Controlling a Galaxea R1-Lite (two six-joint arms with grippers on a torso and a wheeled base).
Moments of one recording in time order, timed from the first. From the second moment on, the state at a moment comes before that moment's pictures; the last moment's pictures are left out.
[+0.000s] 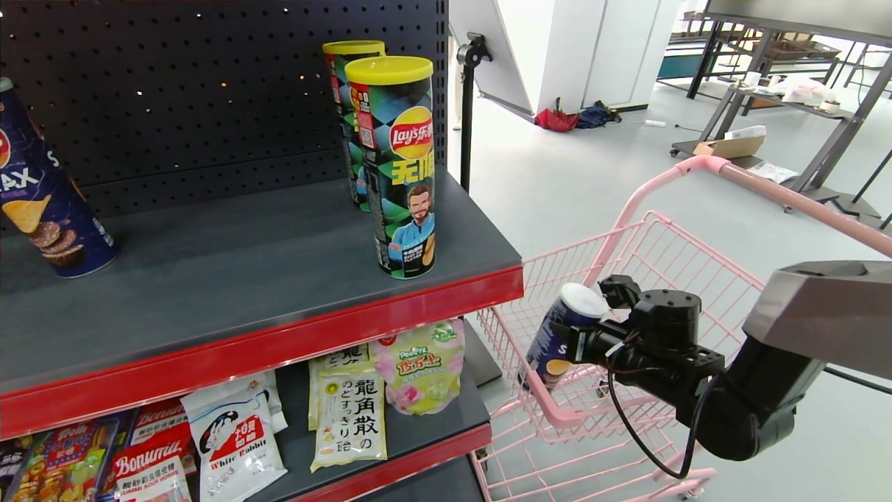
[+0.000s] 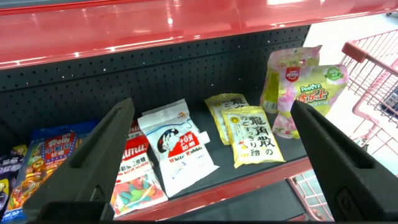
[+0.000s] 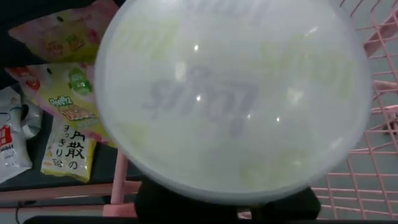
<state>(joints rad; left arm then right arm) 0.00 0.00 0.00 0.00 0.03 0.00 0.33 2.21 -0.60 -1.25 0.09 0.23</state>
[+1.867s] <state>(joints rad) 0.00 0.00 0.00 0.00 0.03 0.00 0.07 0.49 -0.69 0.48 -0.08 -0.07</state>
